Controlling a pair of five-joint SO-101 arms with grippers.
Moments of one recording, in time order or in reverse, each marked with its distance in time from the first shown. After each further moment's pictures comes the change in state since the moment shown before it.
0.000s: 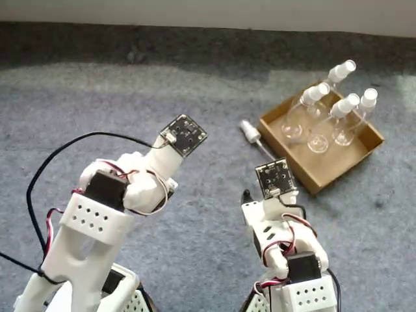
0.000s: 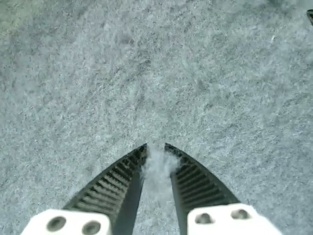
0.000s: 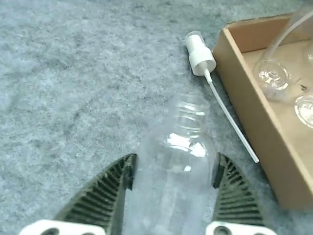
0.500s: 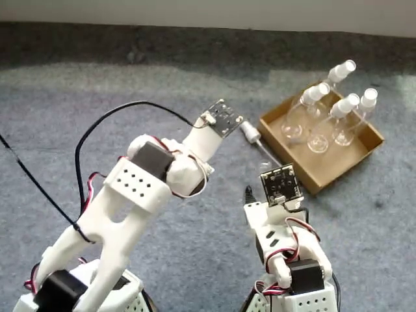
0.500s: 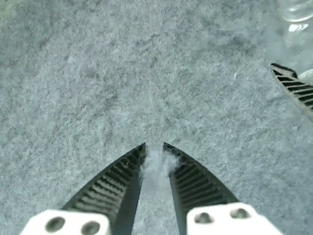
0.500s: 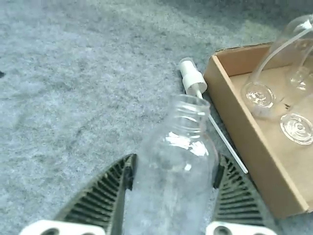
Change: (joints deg) left arm 9.9 20.1 -13.8 -3.3 9.4; right arm 0.4 -9.7 0.0 4.9 0.0
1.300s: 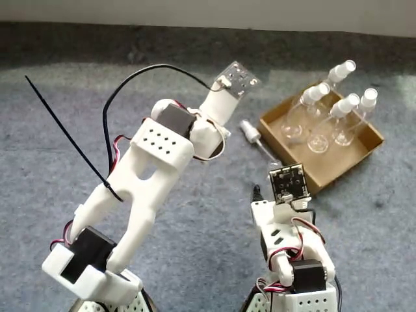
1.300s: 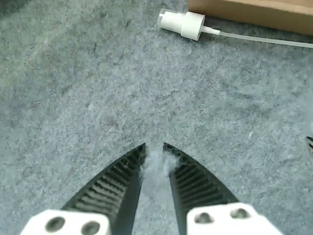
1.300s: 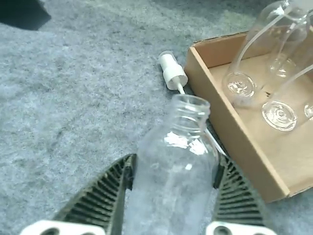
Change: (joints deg) left arm -1.6 22.4 -23.4 -1.2 1.4; right arm 4.3 0.0 0.0 0.4 0.0
